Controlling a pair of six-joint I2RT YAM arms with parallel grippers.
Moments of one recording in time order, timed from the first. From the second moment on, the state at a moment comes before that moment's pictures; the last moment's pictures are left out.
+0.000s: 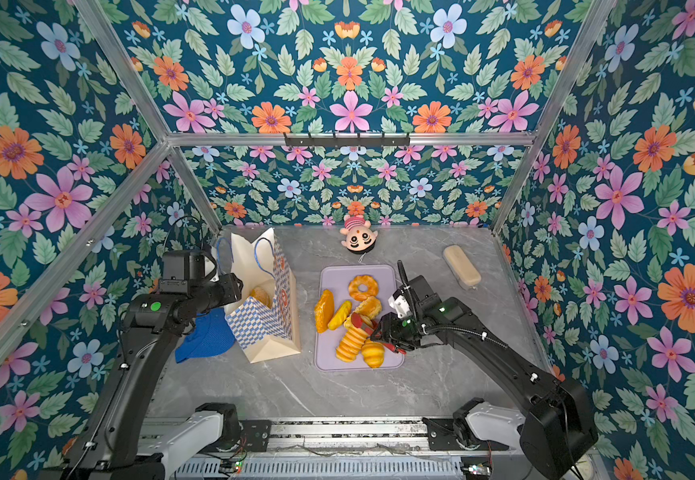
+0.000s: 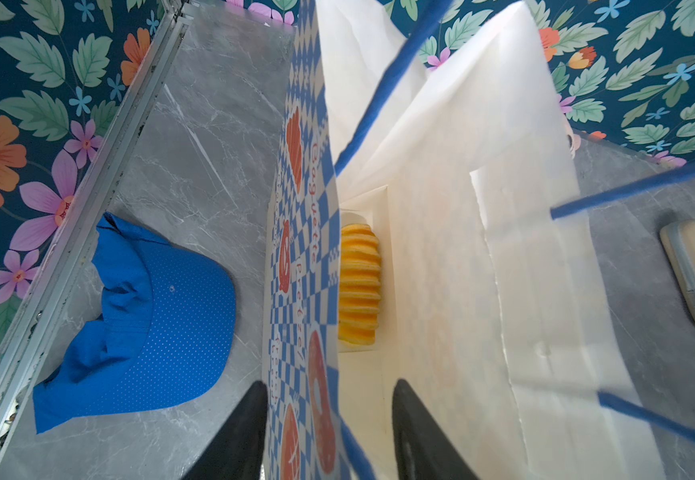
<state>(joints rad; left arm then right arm) -0.12 1.04 1.22 -0.96 -0.01 -0.30 0.54 1.21 0.93 -0.79 -0.56 0.71</state>
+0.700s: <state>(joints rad) -0.12 1.04 1.23 -0.97 -0.01 -0.30 0.54 1.14 0.98 -0.85 -0.52 0.70</state>
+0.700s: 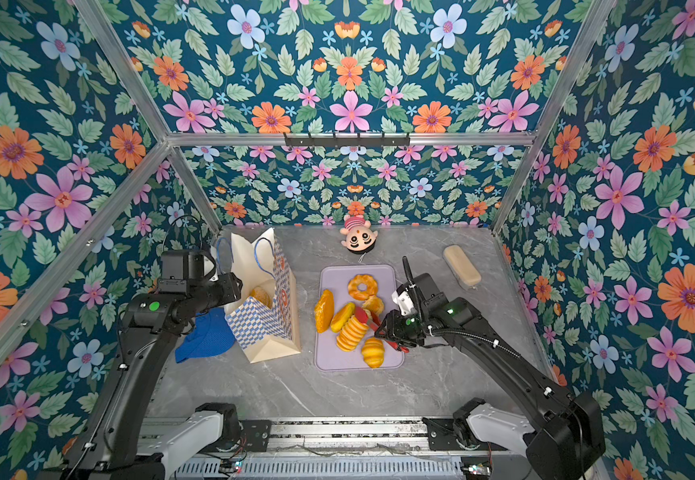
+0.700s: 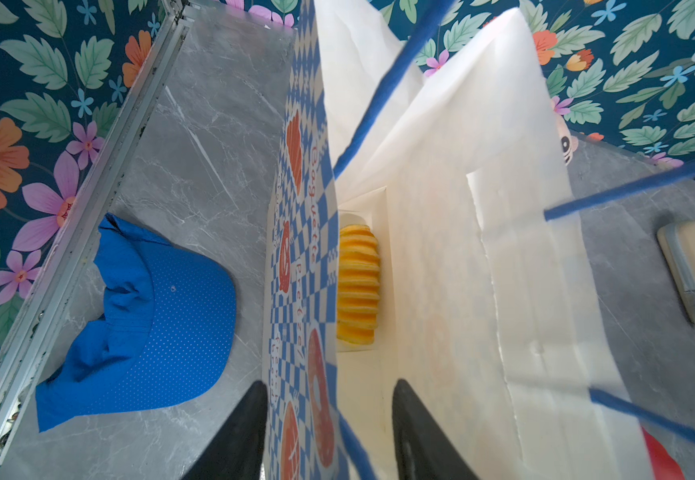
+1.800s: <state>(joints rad) -0.12 1.02 1.25 -0.98 -0.03 -0.30 0.50 1.14 1.28 -0.98 -0.46 0.63</state>
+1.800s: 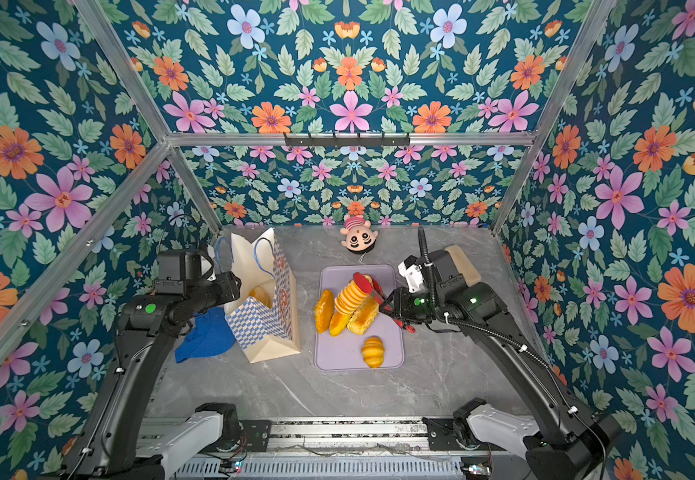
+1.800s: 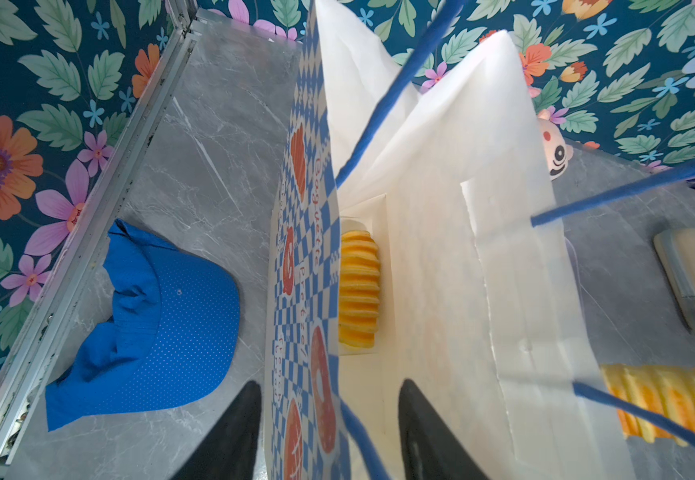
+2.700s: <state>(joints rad) -0.12 1.00 1.21 -0.98 -0.03 -0.30 0.50 1.33 1.65 -0.79 -0.58 0.70</state>
